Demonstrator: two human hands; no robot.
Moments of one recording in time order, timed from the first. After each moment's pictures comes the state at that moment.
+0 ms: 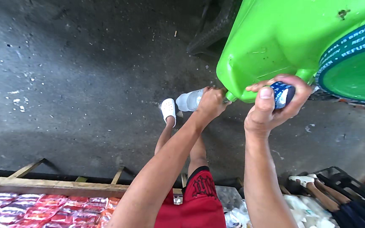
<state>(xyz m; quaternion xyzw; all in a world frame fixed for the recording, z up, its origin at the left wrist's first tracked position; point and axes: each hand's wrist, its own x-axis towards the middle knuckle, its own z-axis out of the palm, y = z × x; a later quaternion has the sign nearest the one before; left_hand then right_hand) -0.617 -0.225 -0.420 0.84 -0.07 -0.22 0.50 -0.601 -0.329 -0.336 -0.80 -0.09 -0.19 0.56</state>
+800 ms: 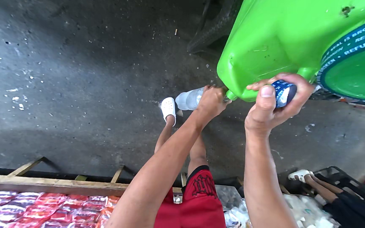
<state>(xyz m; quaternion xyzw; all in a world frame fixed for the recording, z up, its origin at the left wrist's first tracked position) -0.615 -0.228 -0.431 0.84 -0.08 -0.25 0.48 -0.602 -0.329 -0.336 -0.80 -0.09 -0.18 0.56</state>
